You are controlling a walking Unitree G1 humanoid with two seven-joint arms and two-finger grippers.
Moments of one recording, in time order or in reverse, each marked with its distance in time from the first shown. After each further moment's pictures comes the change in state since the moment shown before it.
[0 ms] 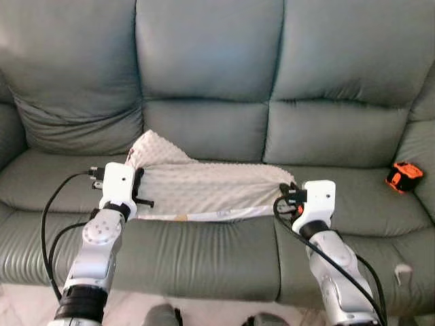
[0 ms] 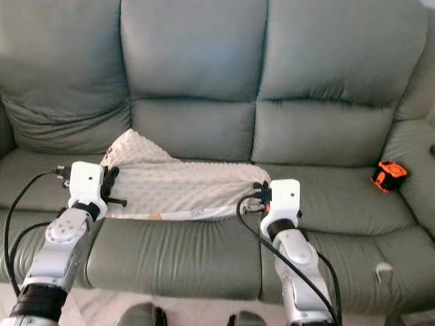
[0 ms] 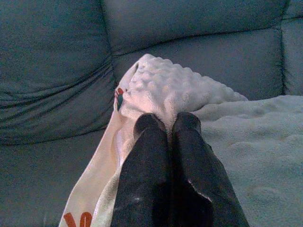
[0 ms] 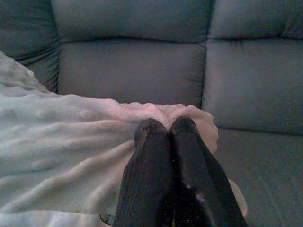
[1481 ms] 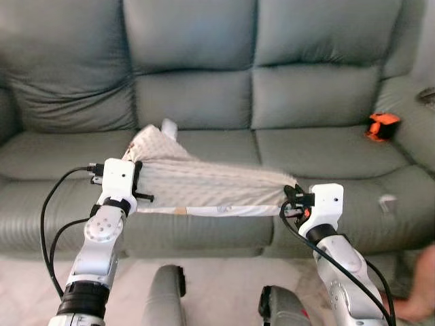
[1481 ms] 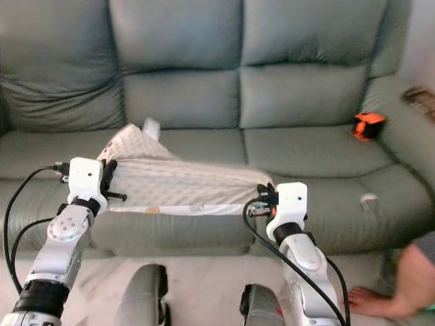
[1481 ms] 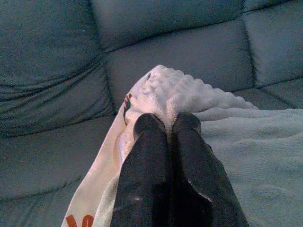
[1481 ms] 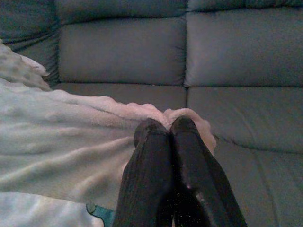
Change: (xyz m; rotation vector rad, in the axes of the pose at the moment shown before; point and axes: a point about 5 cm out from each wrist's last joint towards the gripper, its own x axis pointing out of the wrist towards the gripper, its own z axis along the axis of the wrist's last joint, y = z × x) left arm 0.005 0.003 0.009 0.024 -0.065 0.042; right arm -0.006 -0.007 0.003 0.001 -0.023 0.021
